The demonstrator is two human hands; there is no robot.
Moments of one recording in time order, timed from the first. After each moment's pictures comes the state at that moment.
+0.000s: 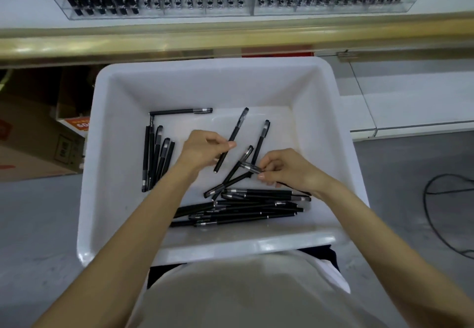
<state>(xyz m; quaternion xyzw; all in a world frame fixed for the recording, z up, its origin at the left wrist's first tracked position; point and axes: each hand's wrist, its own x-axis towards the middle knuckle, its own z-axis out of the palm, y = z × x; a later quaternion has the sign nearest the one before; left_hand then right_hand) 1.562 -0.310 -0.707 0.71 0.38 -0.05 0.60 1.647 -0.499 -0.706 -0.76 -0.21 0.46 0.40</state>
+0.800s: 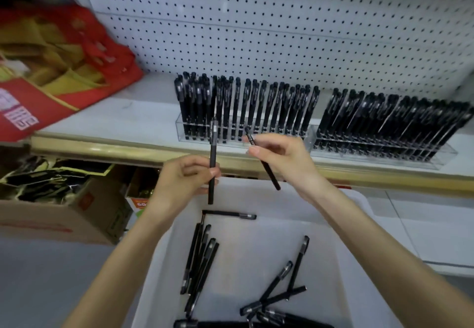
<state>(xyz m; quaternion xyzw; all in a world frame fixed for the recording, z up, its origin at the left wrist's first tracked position) 1.522 -0.193 -0.564 0.66 0.31 0.23 0.64 1.685 -0.313 -0.547 -0.69 -0.41 0.21 0.56</state>
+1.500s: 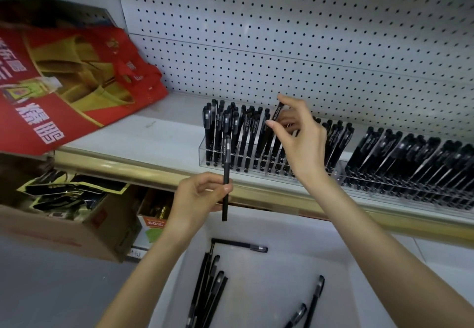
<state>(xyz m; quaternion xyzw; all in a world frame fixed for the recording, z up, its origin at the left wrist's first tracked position) 1.536 -0.159 -0.572 0.63 0.34 0.28 0.64 1.729 -0.226 -0.528 -0.69 -0.47 -0.17 0.52</state>
